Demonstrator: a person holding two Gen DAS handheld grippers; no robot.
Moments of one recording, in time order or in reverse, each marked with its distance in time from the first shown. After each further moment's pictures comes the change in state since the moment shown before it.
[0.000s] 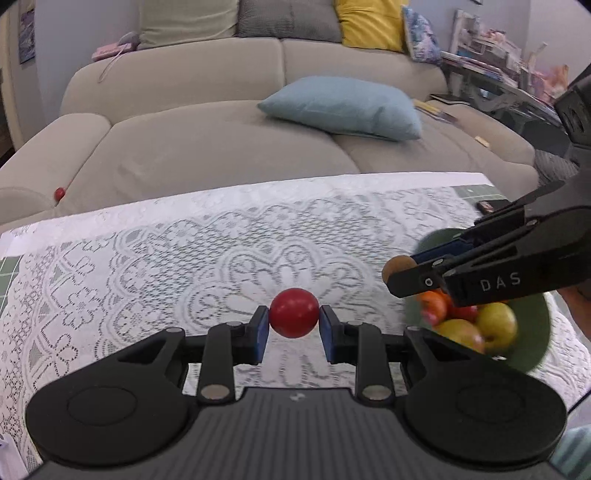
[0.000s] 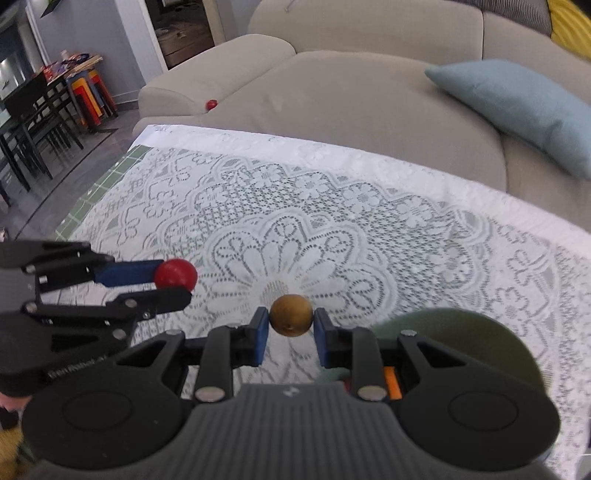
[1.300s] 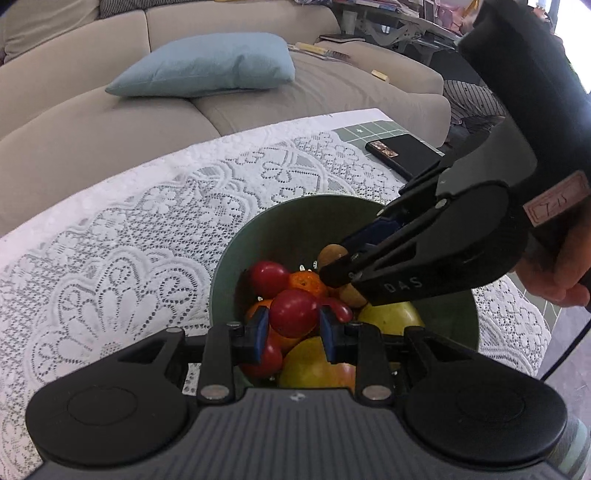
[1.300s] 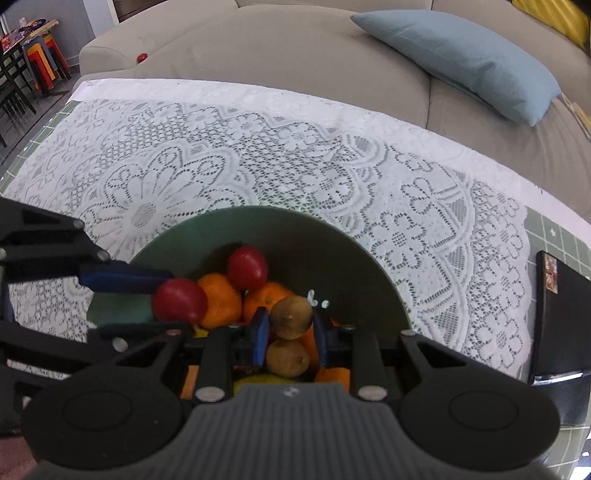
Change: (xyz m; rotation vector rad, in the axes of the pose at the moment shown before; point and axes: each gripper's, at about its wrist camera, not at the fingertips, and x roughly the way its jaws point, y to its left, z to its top) left arm 0.086 -0.115 0.020 0.206 0.149 -0.251; right arm 0.013 -0.107 -0.038 0.031 0.158 -0.134
